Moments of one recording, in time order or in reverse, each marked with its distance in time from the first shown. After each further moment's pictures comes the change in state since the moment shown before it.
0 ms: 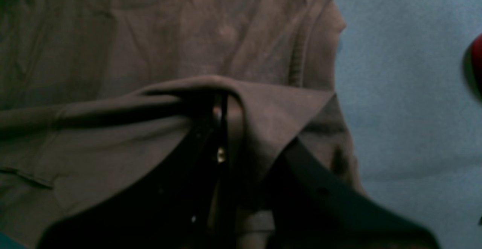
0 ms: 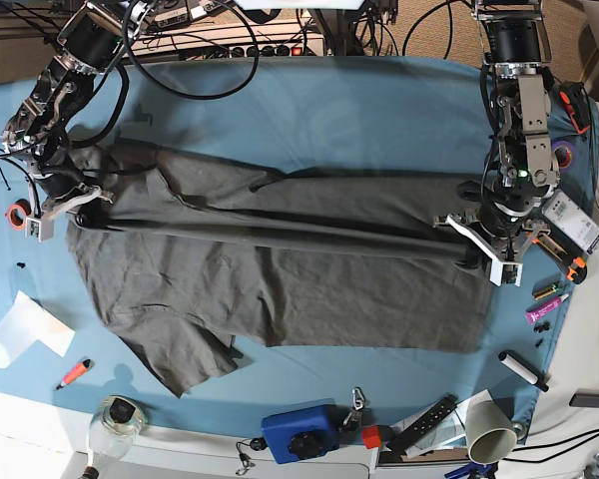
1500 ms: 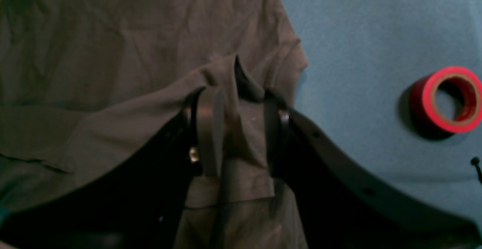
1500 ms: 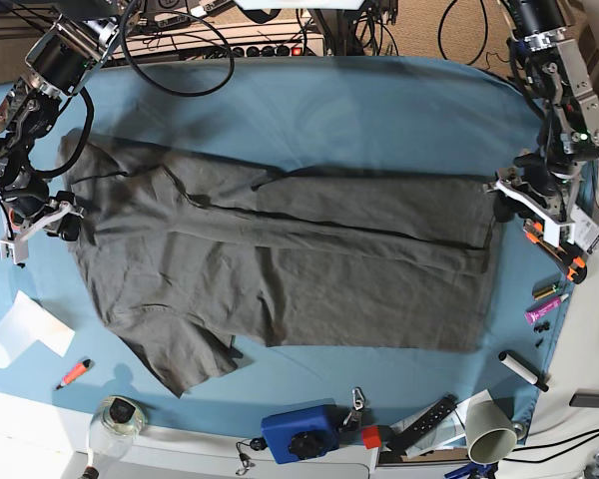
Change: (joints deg) left arm 7.3 -1.0 -15.7 5.0 -16.2 -6.1 16.5; right arm 5.5 7.3 0.4 0.0 8.5 3.1 -15.1
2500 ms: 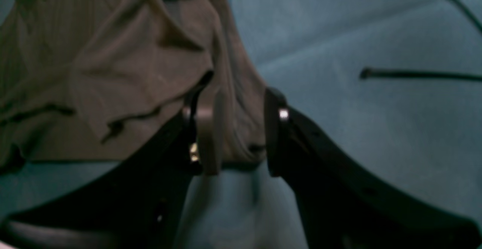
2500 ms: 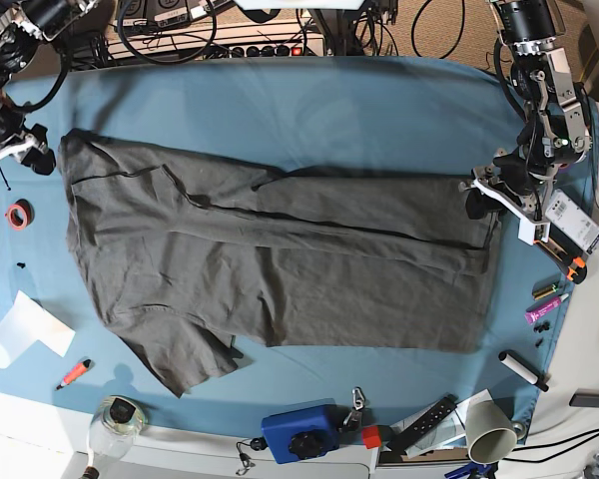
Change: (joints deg) left arm -1.0 0.1 5.3 -7.1 -2.3 0.0 -2.5; right arm -14.6 1.9 16.7 0.0 20.1 0.0 -7.9
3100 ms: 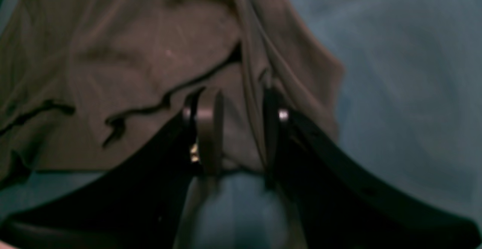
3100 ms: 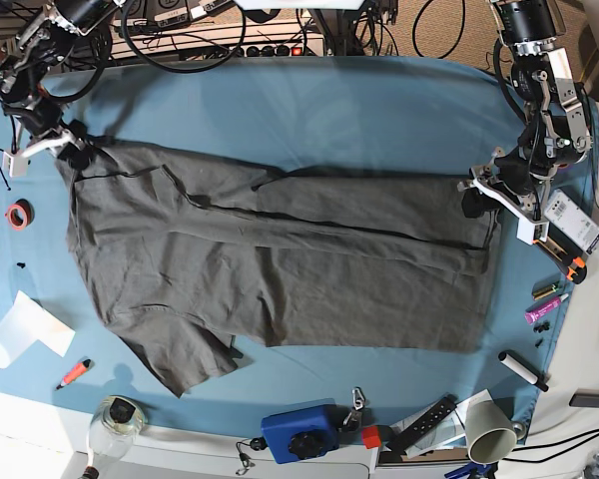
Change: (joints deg) left arm -0.1 0.0 -0.1 0.0 -2.8 -0.1 2.2; right arm 0.5 -7.9 -4.1 -4.1 -6.1 0.4 9.4
